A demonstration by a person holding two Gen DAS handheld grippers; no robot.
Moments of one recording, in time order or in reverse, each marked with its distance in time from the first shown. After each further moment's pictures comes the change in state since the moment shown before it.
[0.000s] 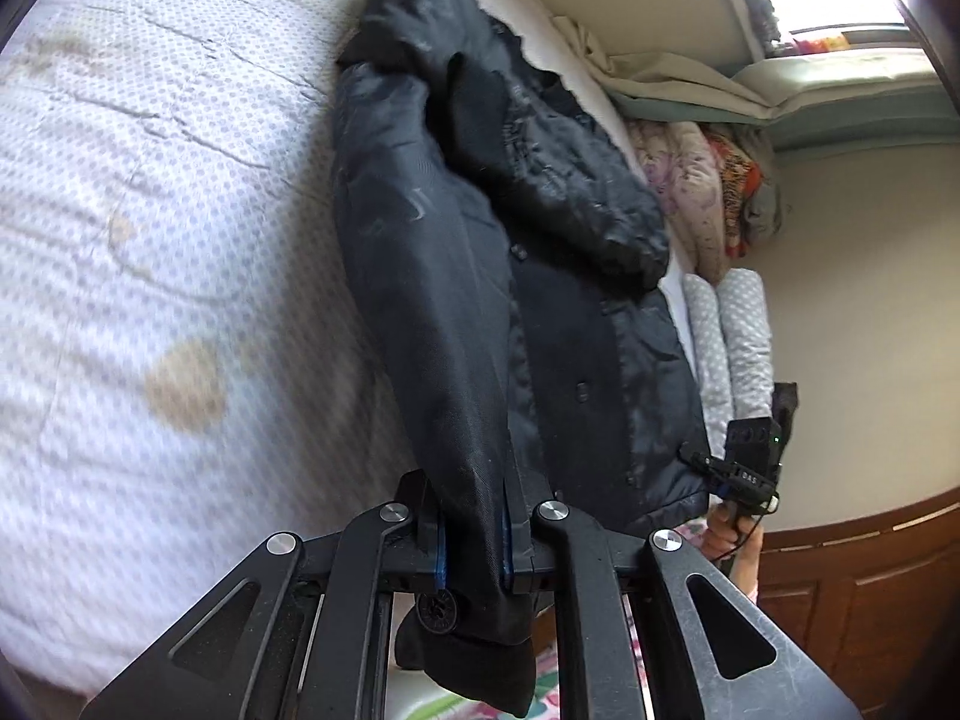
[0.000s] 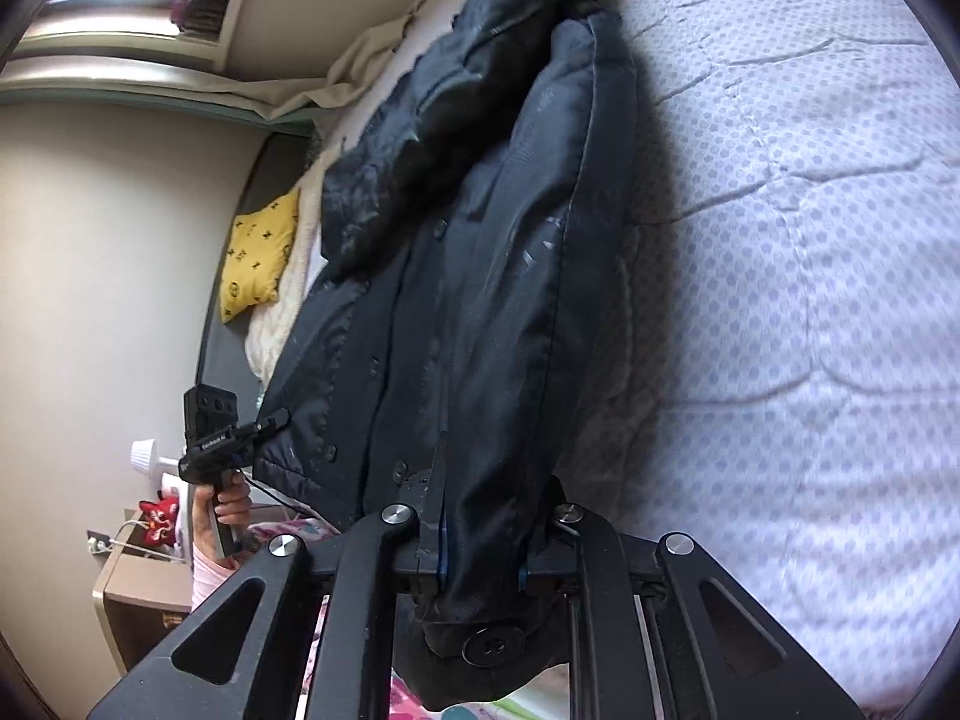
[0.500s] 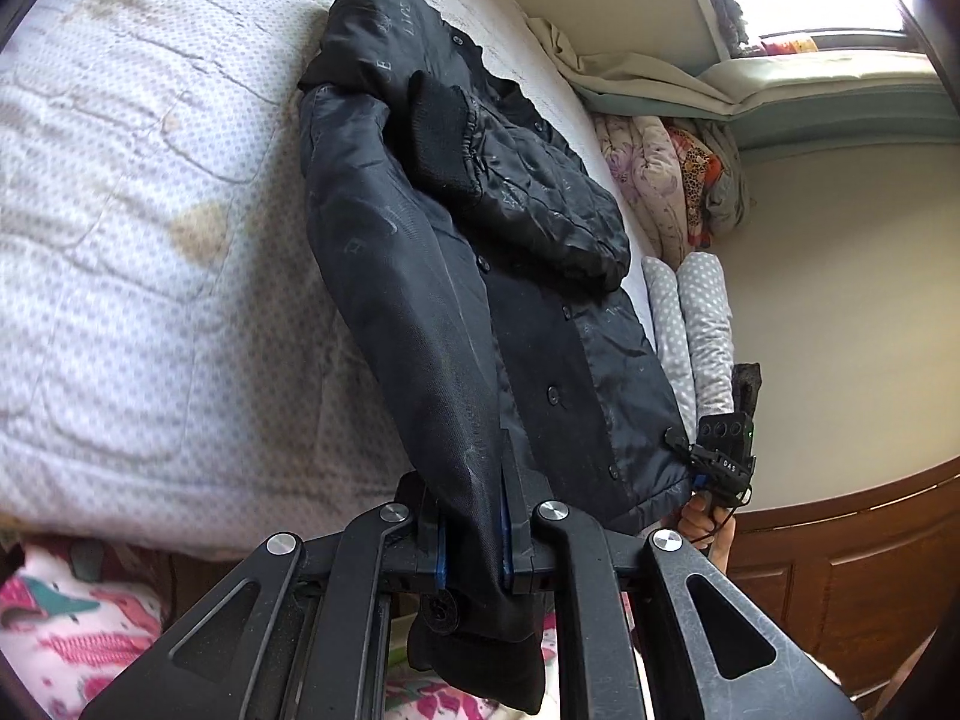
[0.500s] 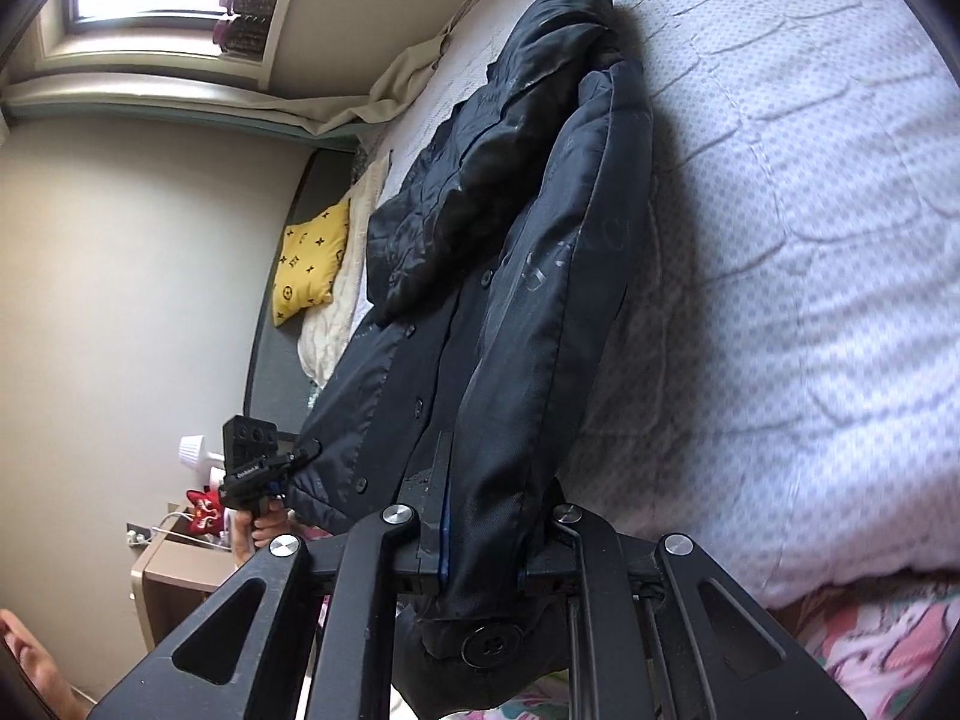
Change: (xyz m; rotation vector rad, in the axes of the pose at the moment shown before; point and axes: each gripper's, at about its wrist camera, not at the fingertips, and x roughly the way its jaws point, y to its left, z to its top) left arm -0.034 -0.016 -0.059 -0.017 -0.012 -0.069; right arm -0.042 0.010 -0.051 0.019 -0.051 0.111
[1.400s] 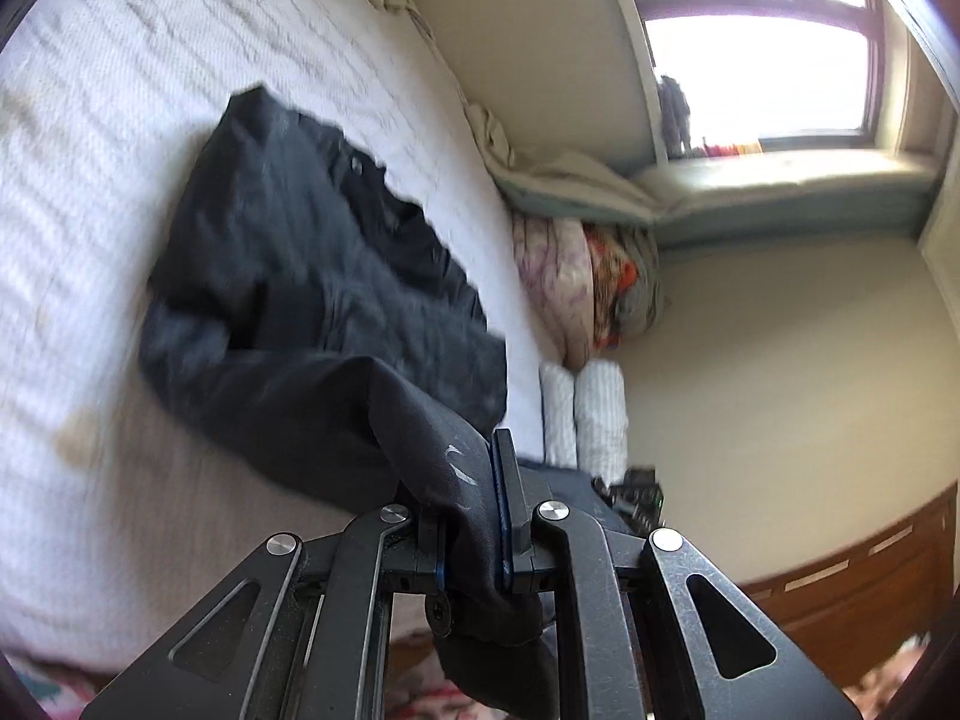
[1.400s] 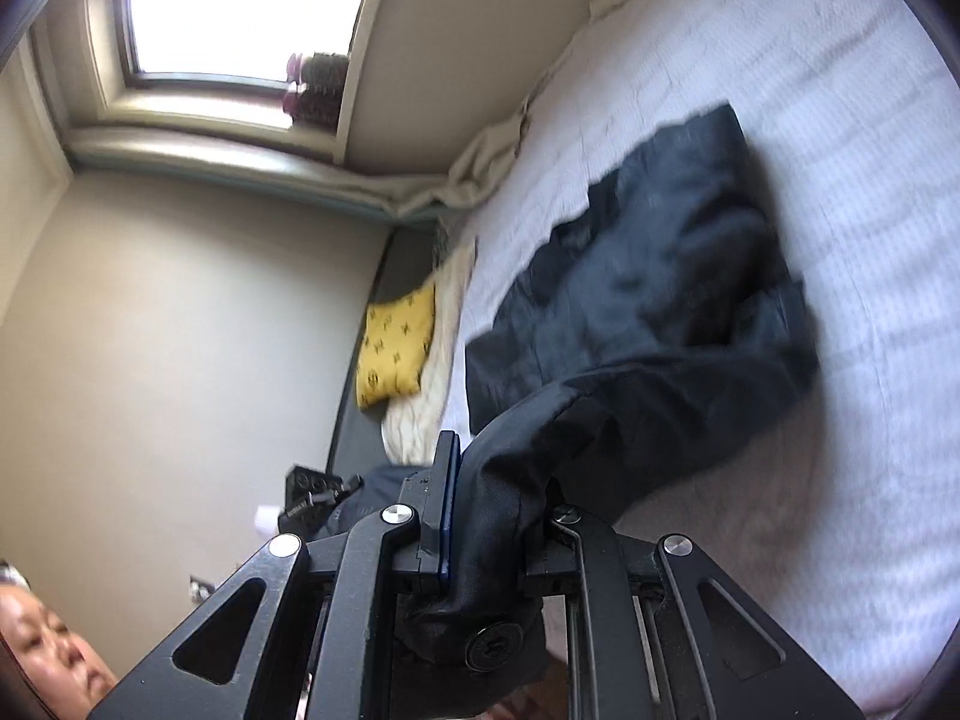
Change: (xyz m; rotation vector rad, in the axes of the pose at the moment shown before) left arm -0.015 -0.041 0.129 -0.092 -0.178 -0.234; right arm -0.012 0.045 0.102 -0.009 -0.176 0.182
